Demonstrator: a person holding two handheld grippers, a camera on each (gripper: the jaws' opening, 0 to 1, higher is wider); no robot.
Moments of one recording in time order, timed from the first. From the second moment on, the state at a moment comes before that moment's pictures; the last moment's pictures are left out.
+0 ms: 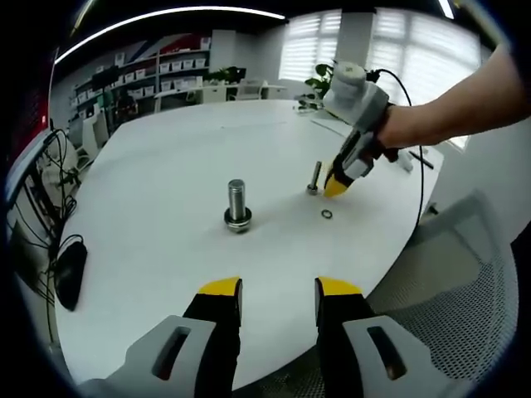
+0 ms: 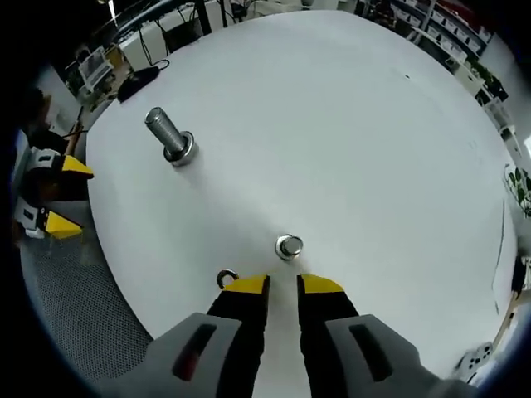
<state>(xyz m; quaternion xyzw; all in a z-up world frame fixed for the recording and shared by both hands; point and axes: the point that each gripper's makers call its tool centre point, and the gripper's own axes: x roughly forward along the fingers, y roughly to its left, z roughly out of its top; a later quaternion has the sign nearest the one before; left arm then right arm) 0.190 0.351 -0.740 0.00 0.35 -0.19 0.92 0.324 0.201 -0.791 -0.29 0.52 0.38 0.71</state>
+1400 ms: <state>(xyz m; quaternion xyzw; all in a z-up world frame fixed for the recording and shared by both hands) 0.191 0.353 -0.741 0.01 0.35 -0.19 0.92 0.291 0.225 -0.800 -0.37 0.49 0.47 0.63</state>
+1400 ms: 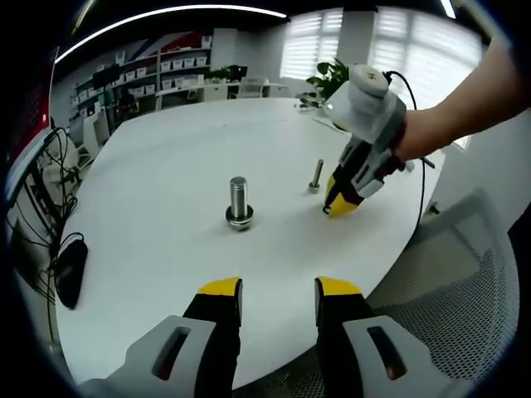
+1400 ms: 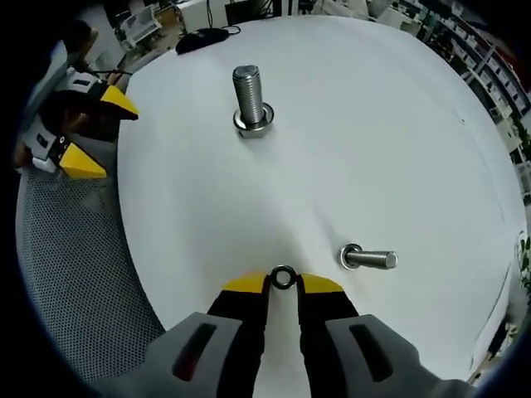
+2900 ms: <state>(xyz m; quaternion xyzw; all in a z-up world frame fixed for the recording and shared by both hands) 0.191 0.355 -0.741 0.01 0.35 -0.18 0.92 0.288 0.215 -0.792 -0.35 0.51 0.43 0.66</state>
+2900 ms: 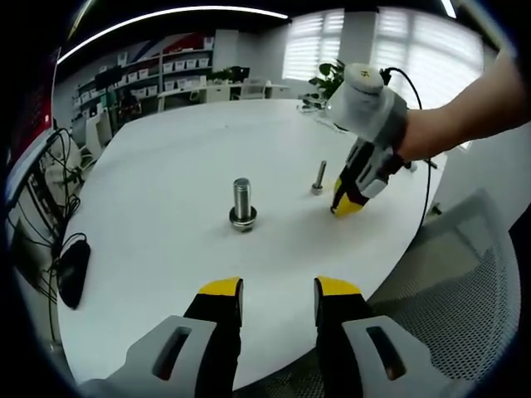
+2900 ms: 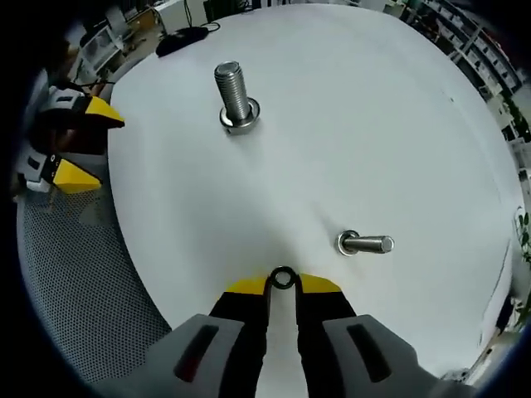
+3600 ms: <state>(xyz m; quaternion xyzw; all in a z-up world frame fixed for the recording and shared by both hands) 0.190 0.354 -0.741 0.01 0.35 -0.19 0.92 0.310 0.203 -0.760 -0.30 0.50 0.41 0.71</state>
